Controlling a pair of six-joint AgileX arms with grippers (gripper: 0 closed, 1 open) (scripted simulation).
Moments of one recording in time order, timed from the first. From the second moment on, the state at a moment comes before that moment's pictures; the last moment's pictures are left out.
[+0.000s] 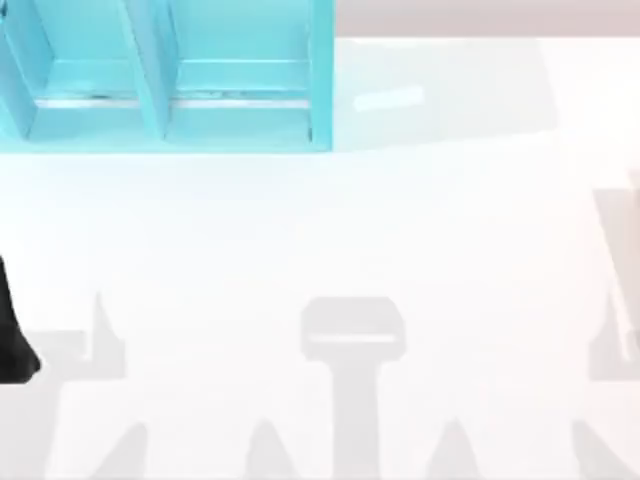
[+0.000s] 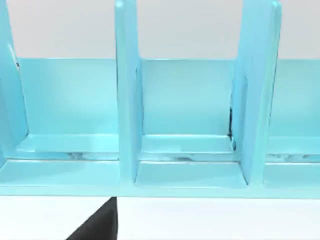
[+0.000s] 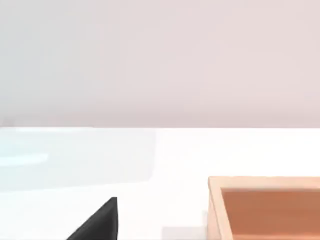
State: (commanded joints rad) left arm 0.00 0.00 0.00 0.00 0.00 0.00; right arm 0.00 0.00 0.00 0.00 0.00 0.00
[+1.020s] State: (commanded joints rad) left arm 0.00 0.00 0.00 0.00 0.00 0.00; right arm -0.34 1.10 0.89 -0.83 0.01 -0.34
